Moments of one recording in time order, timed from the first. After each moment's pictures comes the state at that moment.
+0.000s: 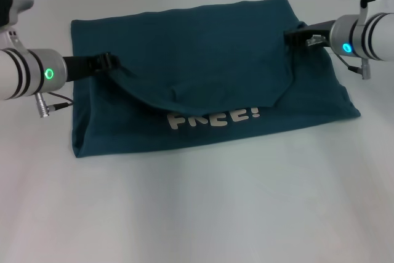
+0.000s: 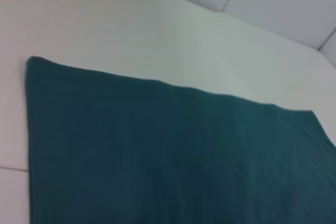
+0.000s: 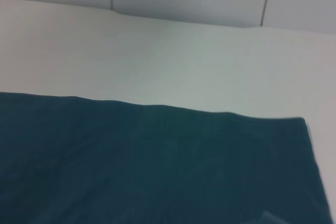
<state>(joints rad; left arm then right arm) -0.84 -2.11 0.91 0.69 2.35 0.70 -2.60 0.91 2.05 -0.94 -0.54 -2.43 -0.45 2.28</state>
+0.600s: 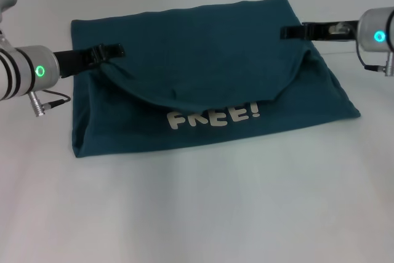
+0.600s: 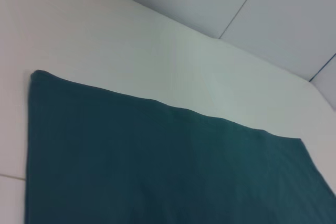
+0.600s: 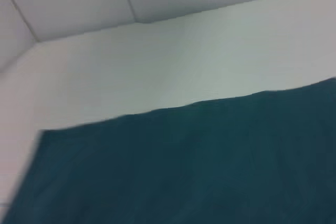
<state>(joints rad) -0.77 -2.16 0.87 0.82 2.33 0.74 -2.62 0.84 2.00 -0.80 -0.67 -2.31 -0.80 2.36</state>
